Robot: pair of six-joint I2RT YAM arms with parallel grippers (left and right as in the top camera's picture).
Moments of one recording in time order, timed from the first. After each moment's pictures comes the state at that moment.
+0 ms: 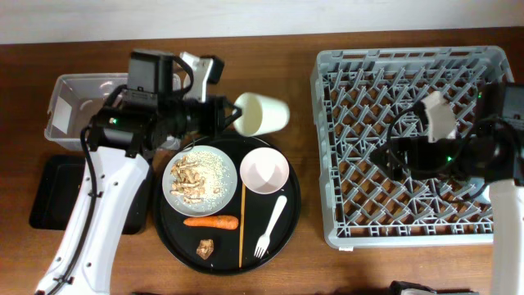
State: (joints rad) left arm -0.22 1.50 1.52 -0.80 0.77 -0.17; right arm -0.21 1.31 1.51 -1.45 -0.64 -0.33
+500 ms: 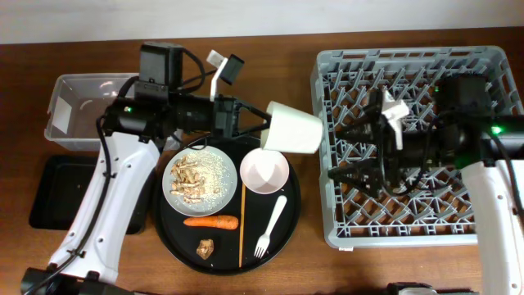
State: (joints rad) left arm -0.24 1.58 1.52 -0.74 1.37 -0.16; right arm -0.04 1.37 1.51 -1.43 -1.19 -0.90
